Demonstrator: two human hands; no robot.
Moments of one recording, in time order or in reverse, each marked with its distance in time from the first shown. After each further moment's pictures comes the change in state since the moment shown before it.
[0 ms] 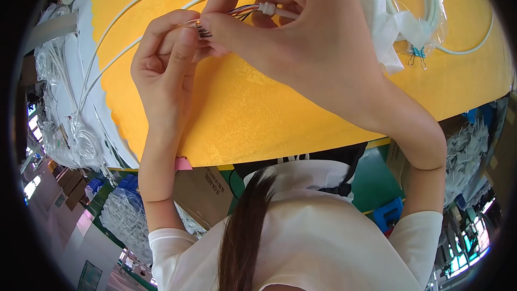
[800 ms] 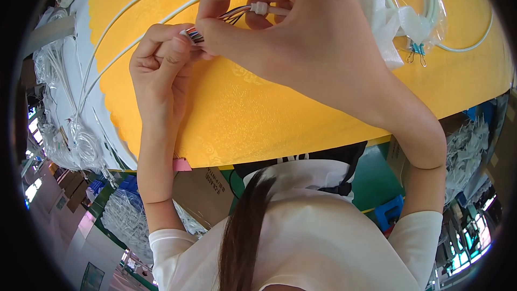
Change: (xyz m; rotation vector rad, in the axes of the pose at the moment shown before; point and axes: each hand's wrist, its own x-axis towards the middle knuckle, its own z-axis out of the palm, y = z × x) left_hand 0.000 -0.001 -0.011 -0.116 -0.030 -0.063; right_hand 0.001 -0.001 0.001 -0.033 -0.085 -0.009
